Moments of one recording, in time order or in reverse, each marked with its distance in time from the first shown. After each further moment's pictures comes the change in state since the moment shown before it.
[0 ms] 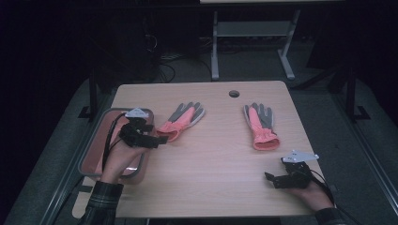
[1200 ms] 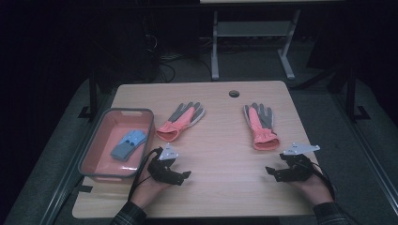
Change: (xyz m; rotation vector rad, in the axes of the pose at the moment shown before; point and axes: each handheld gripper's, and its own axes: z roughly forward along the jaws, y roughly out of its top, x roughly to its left) left arm -0.069 -0.080 0.072 0.046 -0.018 0.166; right arm -0.004 0.026 -0.012 0.027 0.026 -0.008
